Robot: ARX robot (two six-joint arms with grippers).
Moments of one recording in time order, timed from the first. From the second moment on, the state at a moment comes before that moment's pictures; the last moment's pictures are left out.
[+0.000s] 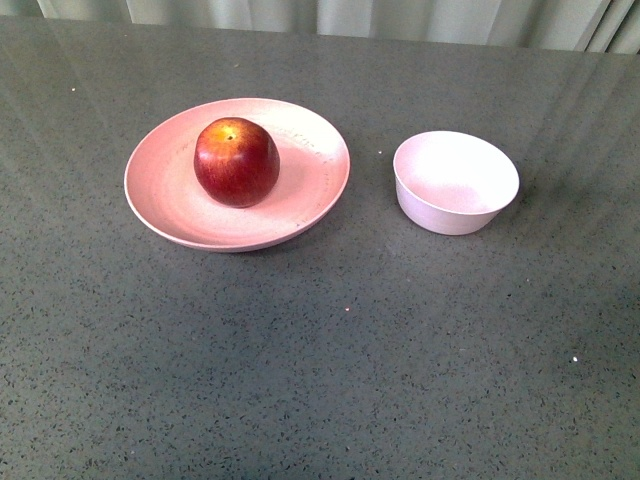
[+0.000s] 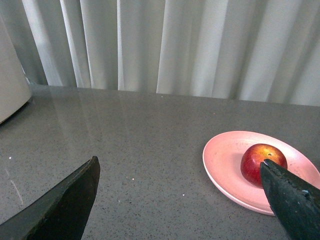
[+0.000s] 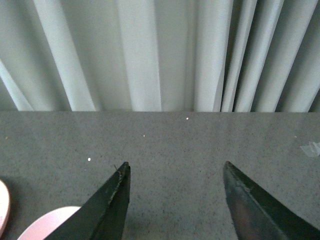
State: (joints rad) left arm 0.00 0.01 0.02 0.00 0.00 0.00; right arm 0.00 1.36 0.38 0.97 0.00 0.02
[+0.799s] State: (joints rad) left arm 0.00 0.01 0.02 0.00 0.00 0.00; right arm 0.00 0.82 0.02 0.78 0.00 0.00
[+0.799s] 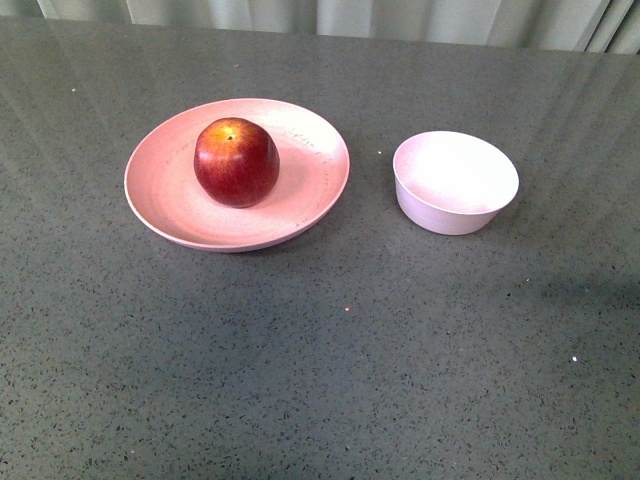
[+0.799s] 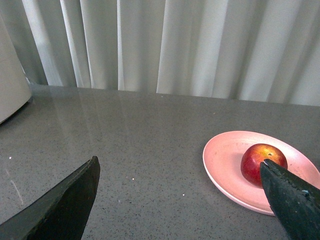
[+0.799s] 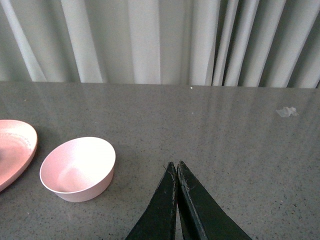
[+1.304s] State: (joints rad) left arm 0.00 0.01 0.02 0.00 0.00 0.00; right arm 0.00 0.46 0.02 0.45 0.00 0.00
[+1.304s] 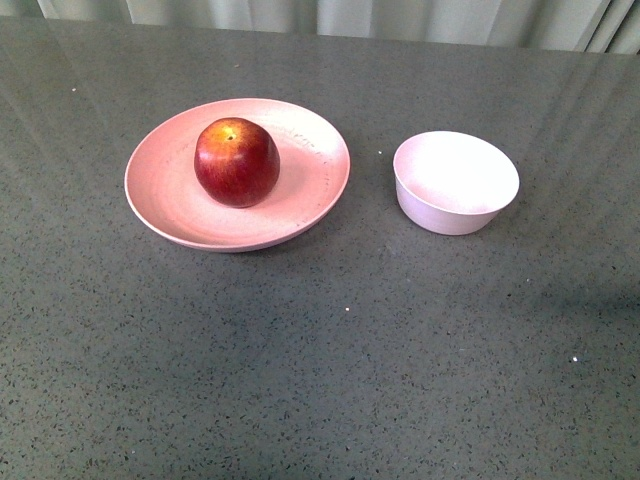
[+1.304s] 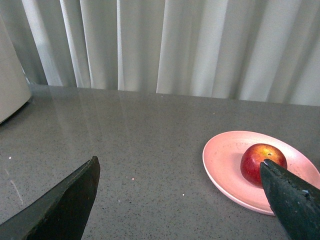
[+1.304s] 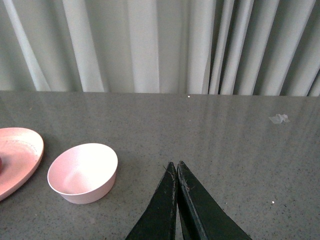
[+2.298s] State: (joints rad) left arm 0.00 0.01 0.02 0.00 0.00 0.00; right arm 0.00 0.01 0.02 0.00 0.00 0.00
